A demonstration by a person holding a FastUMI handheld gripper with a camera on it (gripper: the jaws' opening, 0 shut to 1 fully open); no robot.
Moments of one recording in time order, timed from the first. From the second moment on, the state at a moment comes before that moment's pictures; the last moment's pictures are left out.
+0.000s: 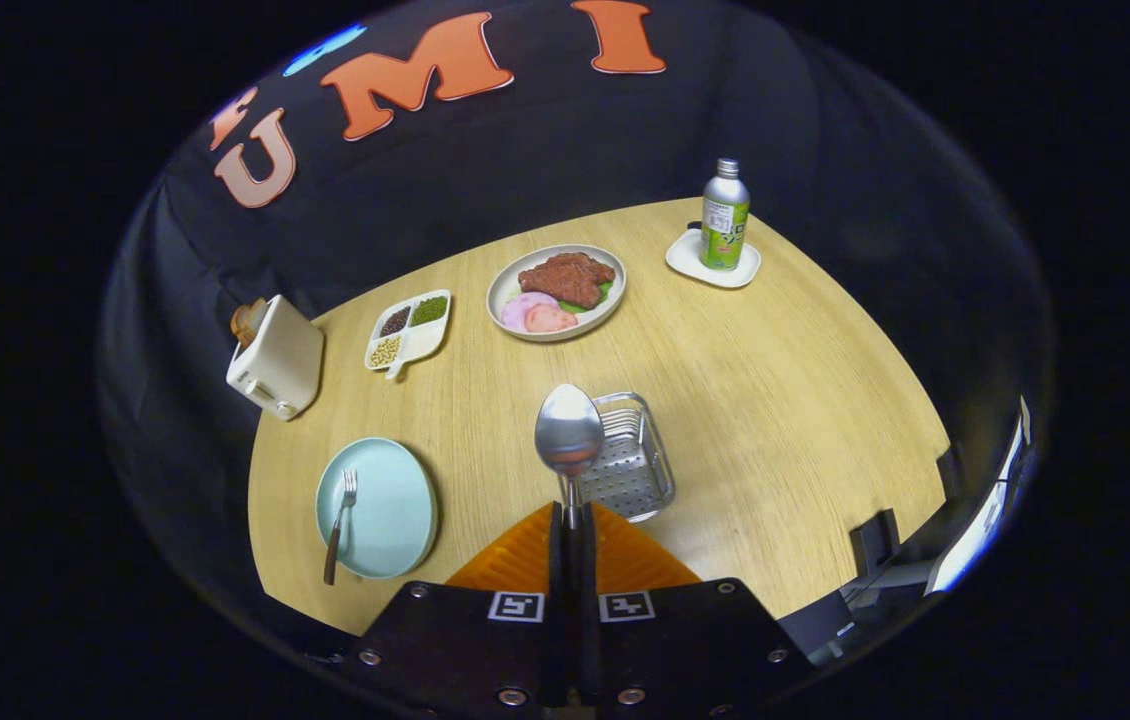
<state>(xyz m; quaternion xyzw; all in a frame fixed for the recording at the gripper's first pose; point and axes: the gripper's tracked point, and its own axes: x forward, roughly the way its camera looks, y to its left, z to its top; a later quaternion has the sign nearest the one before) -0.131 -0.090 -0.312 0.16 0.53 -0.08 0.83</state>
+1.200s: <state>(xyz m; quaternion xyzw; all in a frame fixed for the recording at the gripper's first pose) -0.021 -0.093 -0.202 0.11 0.27 -0.08 0.95</state>
